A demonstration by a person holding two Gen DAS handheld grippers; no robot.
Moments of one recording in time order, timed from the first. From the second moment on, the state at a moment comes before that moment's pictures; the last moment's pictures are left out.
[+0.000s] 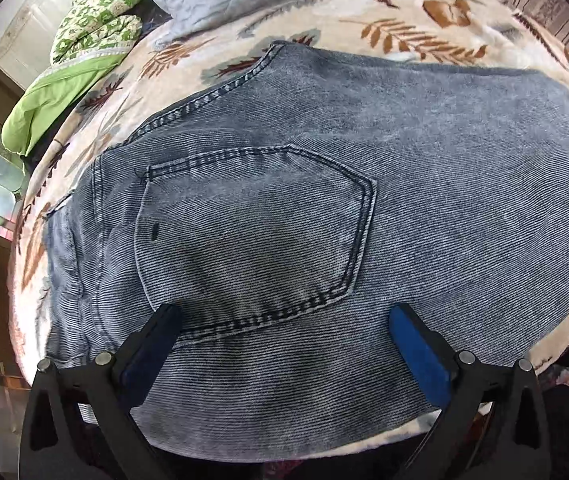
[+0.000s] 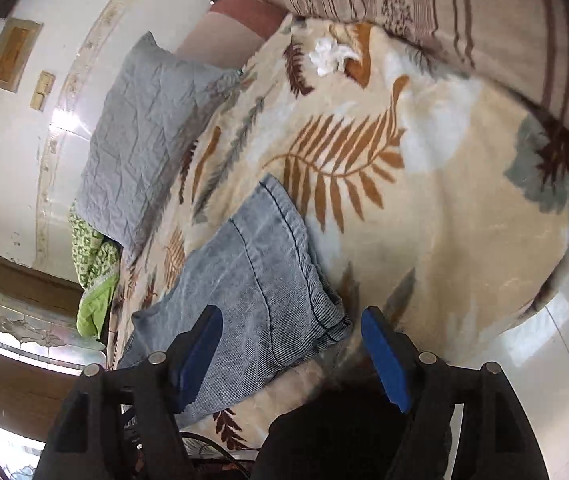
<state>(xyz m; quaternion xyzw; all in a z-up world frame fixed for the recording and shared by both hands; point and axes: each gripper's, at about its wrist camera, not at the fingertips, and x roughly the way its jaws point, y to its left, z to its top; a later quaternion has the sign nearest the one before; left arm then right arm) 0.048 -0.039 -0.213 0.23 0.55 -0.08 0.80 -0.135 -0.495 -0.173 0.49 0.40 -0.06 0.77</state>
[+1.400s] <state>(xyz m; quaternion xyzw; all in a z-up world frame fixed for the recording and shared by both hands) 0.090 0.010 -0.188 0.15 0.56 -0.01 0.82 0.006 -0.383 -0.152 0.31 0.46 -0.07 0.83</state>
